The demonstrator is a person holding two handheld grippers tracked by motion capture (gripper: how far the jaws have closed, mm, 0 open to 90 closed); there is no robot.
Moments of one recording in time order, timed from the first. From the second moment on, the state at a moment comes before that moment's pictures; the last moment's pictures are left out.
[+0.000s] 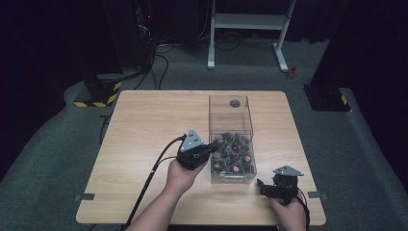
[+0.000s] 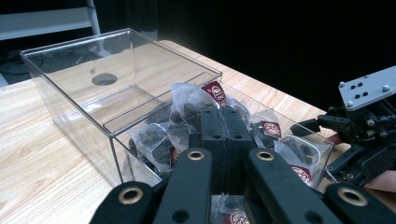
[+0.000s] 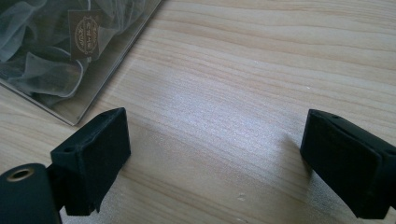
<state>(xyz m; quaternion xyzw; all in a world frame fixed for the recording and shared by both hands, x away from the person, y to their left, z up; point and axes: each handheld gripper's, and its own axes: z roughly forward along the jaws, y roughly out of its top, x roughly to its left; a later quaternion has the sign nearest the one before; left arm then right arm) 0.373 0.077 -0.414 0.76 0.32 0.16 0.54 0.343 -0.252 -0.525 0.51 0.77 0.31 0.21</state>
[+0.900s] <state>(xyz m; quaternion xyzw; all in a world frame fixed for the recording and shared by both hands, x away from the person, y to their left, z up) 0.368 0.102 -0.418 0.76 0.34 0.17 0.53 0.343 -0.252 -0.525 0.51 0.77 0.31 0.21</state>
